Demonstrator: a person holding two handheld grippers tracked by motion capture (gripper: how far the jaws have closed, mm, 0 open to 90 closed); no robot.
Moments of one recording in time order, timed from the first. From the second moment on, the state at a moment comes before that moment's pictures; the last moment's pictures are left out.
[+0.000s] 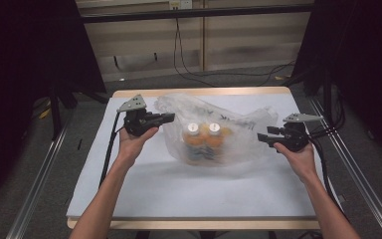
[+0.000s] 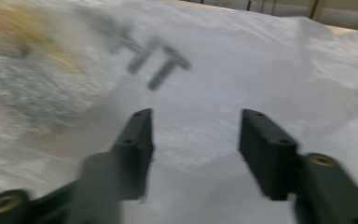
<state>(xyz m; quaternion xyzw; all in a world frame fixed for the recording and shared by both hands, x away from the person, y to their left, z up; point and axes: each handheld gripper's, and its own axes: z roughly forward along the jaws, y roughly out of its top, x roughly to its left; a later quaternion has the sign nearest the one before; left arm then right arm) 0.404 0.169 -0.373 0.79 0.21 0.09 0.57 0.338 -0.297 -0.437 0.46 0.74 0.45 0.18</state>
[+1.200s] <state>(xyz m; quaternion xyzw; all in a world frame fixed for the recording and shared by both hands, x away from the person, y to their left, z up) 0.398 0.170 -0.375 0.78 0.20 0.10 0.59 0.342 -0.292 -0.446 0.47 0.74 0.45 0.19</state>
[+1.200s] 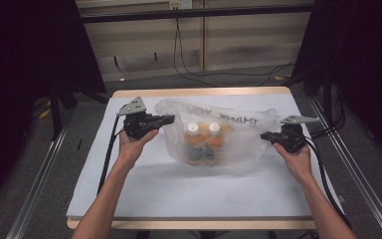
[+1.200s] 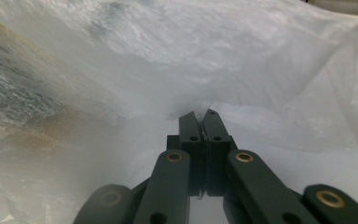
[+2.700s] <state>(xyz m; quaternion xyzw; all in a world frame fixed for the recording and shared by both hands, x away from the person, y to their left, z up) 0.376 0.203 -0.351 0.77 0.20 0.13 0.59 0.325 -0.268 -0.329 0.37 0.70 0.56 0.24</state>
